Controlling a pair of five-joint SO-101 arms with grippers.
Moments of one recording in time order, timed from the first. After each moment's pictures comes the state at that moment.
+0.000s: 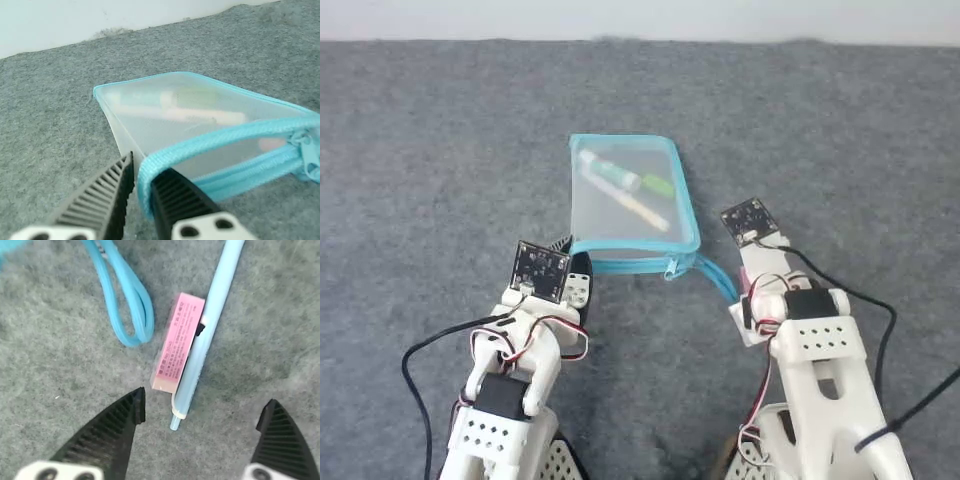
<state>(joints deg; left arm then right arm) 7.9 -92.9 97.5 34.7 0.6 -9.2 -43.3 64.2 60.8 18.4</state>
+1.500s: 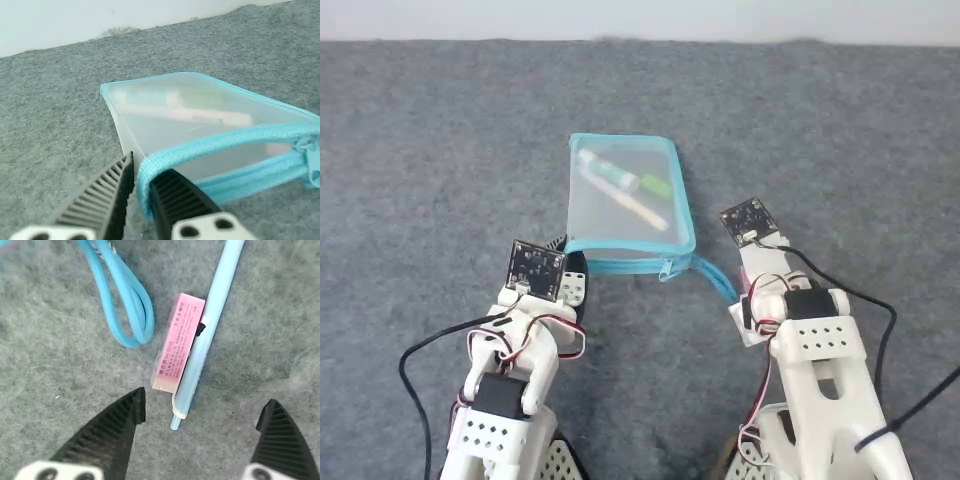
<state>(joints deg) 6.4 -92.9 97.5 34.7 0.6 -9.2 -43.3 64.2 60.8 18.4</state>
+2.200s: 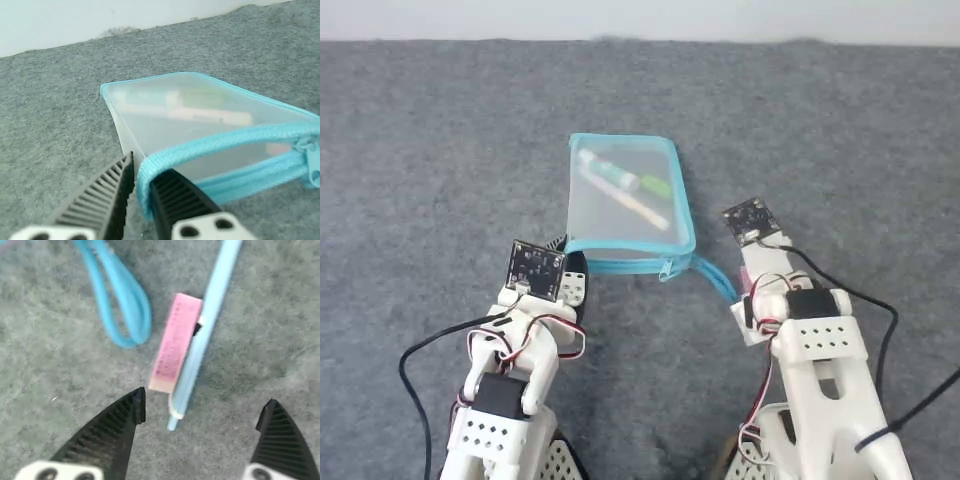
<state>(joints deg) 6.4 -92.9 97.5 34.7 0.6 -7.5 -43.3 64.2 60.0 18.4</state>
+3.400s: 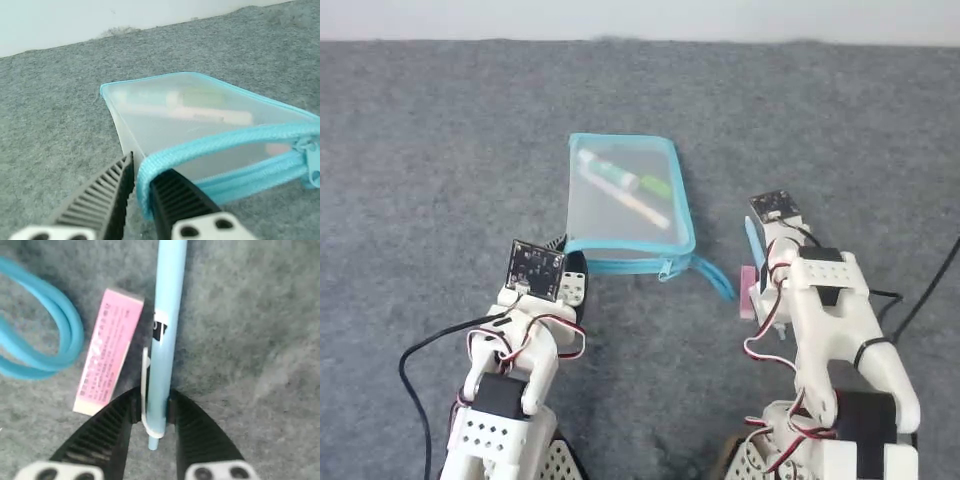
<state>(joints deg) 6.3 -92.9 97.5 34.7 0.6 0.0 -12.7 52.9 53.2 18.4</state>
